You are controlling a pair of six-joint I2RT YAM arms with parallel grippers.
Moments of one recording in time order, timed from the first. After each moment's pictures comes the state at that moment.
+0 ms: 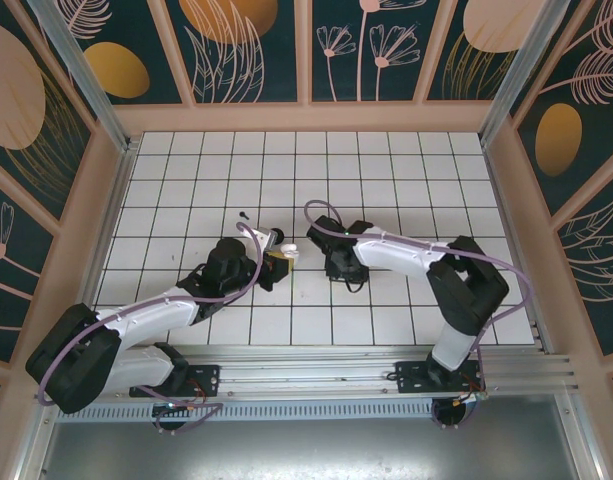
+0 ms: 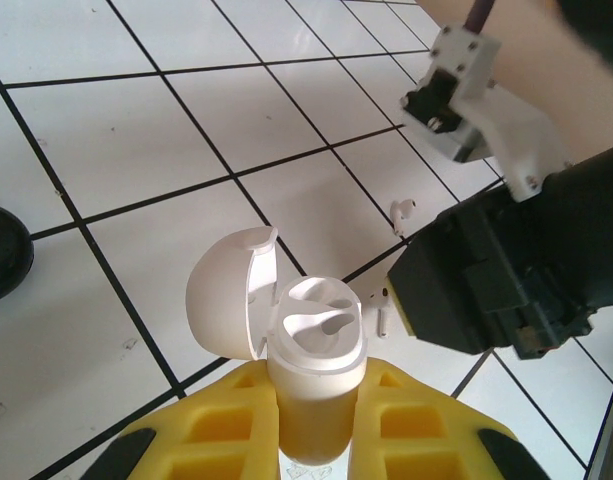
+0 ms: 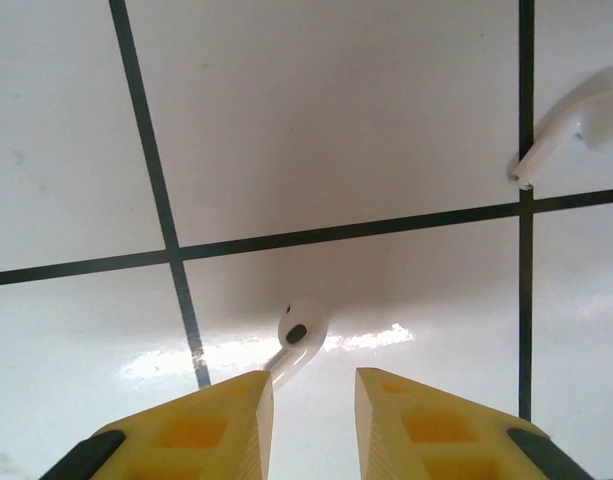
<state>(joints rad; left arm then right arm) -0.69 1.23 0.44 0.34 0.26 -0.41 0.82 1.70 1.09 -0.81 0.16 0.91</state>
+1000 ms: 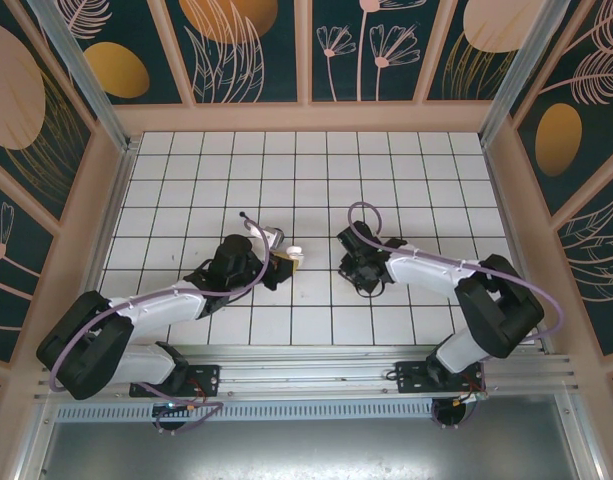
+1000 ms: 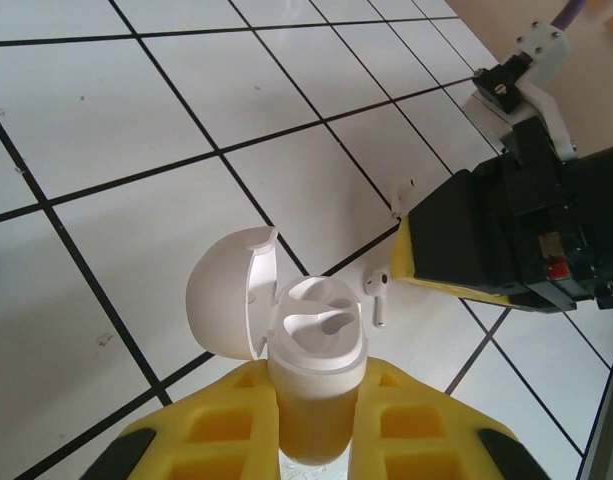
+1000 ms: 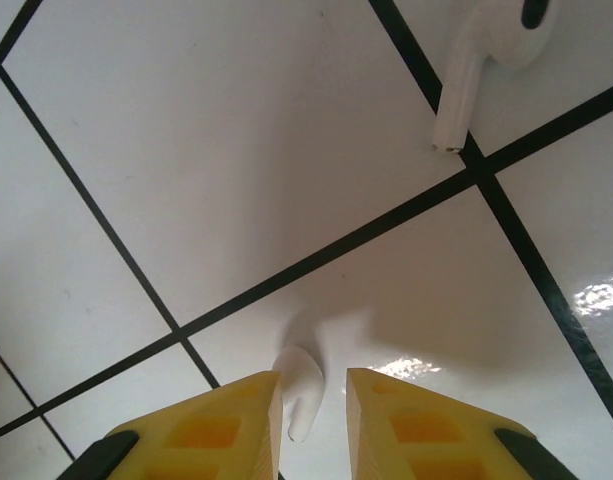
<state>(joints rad) -0.69 1.32 0.47 0.34 0.31 -0.41 0.71 1.53 0.80 -0.45 0.02 1.29</state>
